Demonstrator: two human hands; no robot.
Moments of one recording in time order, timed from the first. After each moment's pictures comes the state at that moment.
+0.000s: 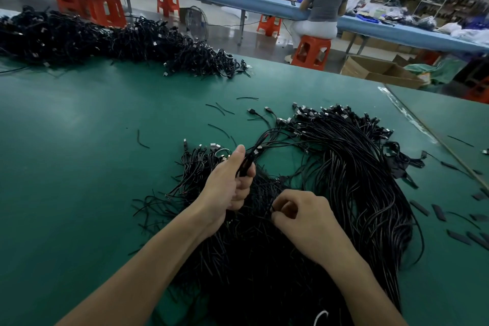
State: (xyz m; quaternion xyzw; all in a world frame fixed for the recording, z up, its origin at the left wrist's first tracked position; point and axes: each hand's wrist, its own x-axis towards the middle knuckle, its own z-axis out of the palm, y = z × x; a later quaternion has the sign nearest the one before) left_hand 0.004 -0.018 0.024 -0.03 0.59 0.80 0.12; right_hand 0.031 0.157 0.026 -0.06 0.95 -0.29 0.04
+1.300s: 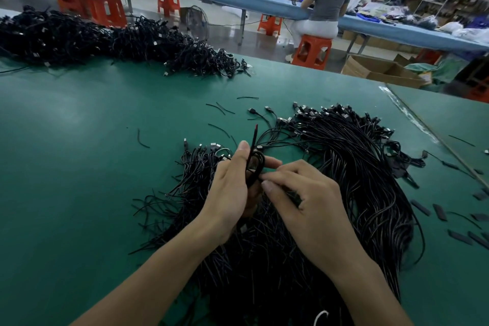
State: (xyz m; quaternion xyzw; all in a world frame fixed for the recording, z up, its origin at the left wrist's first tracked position) left_hand 0.028 -0.001 0.040 0.01 0.59 0.81 0.03; right_hand 0.044 0.139 0.059 -0.23 0.88 -0.37 -0.18
